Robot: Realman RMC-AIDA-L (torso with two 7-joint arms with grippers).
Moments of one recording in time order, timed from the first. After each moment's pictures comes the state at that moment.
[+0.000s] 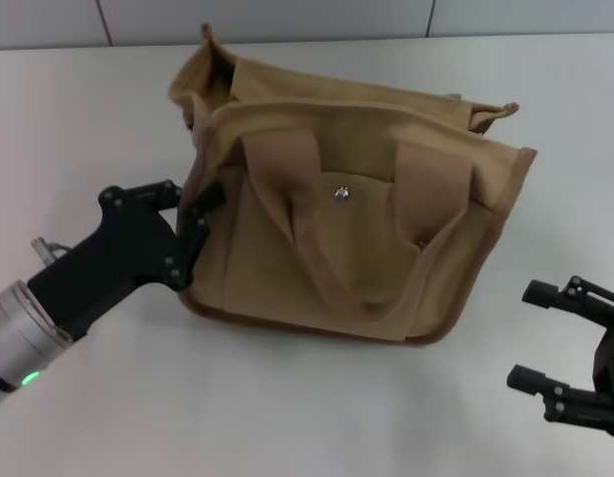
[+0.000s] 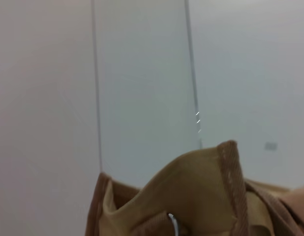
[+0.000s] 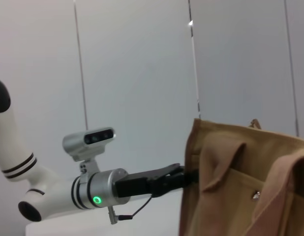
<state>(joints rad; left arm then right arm) -0.41 -2.08 0.52 0.07 1.65 1.66 -0.39 0.26 2.08 -0.28 -0.47 -2.17 -2.01 0.77</state>
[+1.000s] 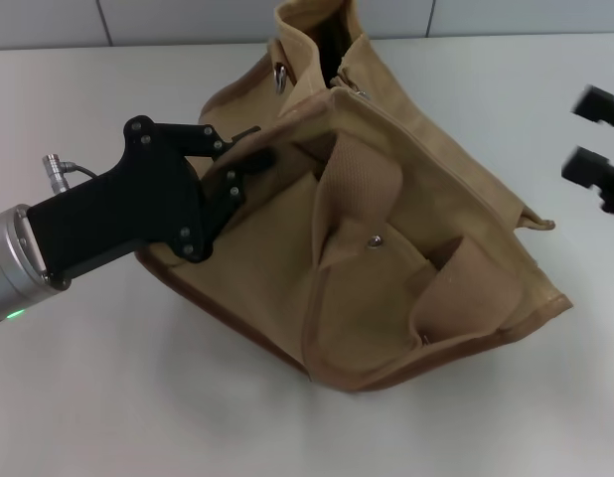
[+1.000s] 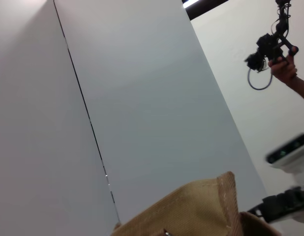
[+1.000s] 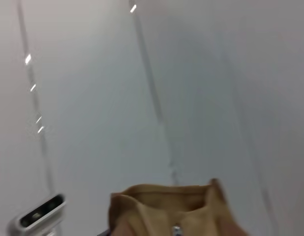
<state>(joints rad) -0.51 -2.08 0.64 0.31 1.65 1.87 -0.48 0.44 2.05 -0.27 -0.64 -1.90 -2.03 1.25</state>
